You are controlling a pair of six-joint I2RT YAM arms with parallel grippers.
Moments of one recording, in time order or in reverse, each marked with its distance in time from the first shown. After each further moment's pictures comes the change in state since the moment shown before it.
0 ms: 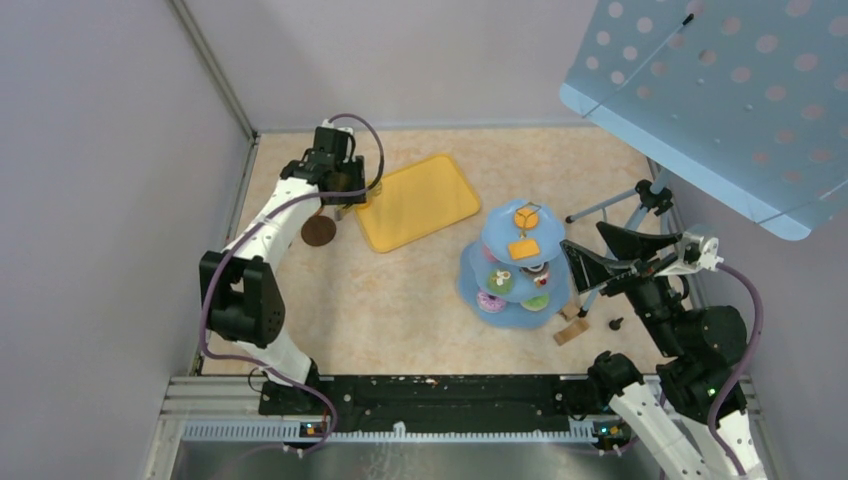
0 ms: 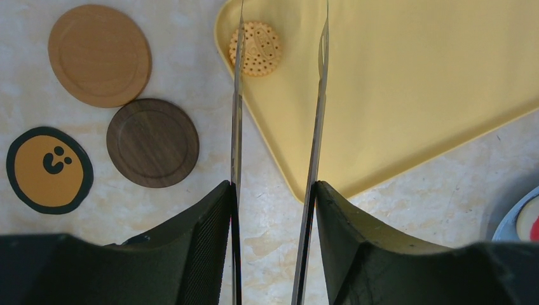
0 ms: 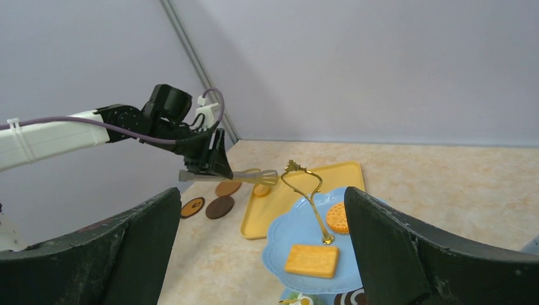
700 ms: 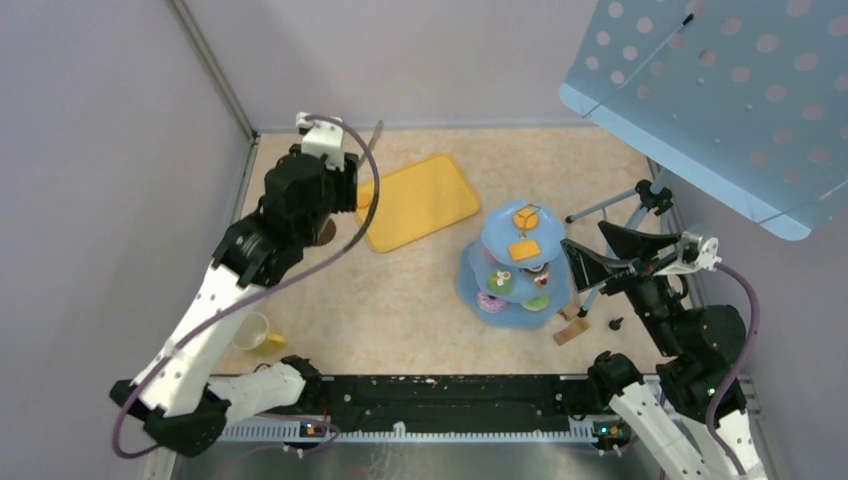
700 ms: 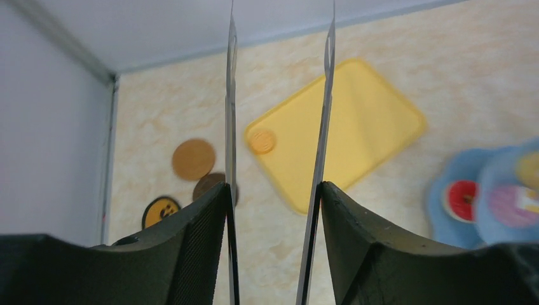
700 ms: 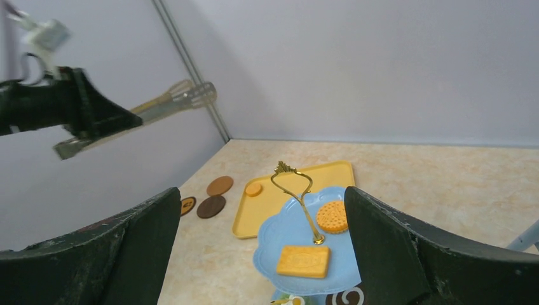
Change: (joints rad) left arm -0.501 -0.596 0.034 -0.047 -0.420 0.178; right arm 0.001 0.003 0.004 -0.012 0.022 -0.026
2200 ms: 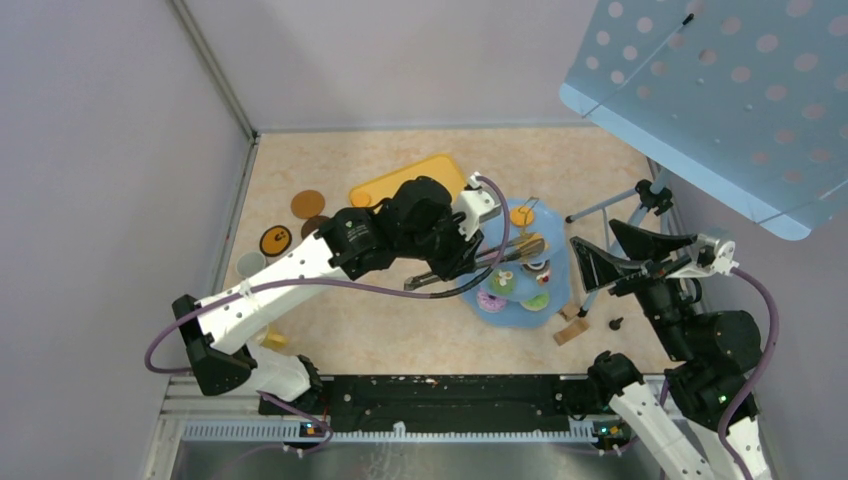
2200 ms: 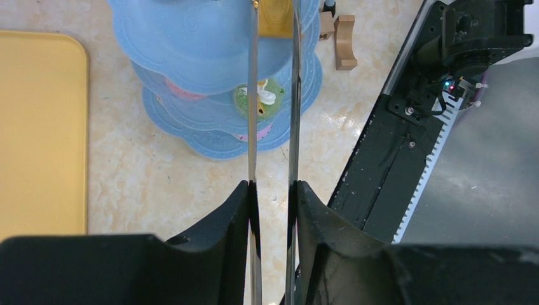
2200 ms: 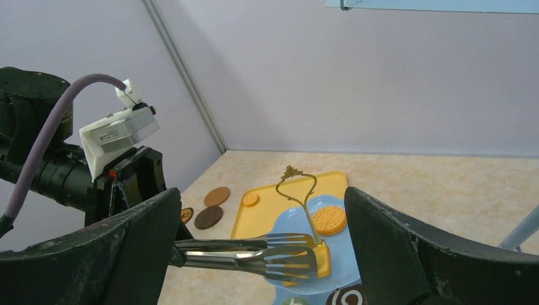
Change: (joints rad) left arm -0.290 0.353 0.093 -0.112 0.669 -0.002; right arm 0.000 -0.001 0.056 -0.032 0.026 -0.009
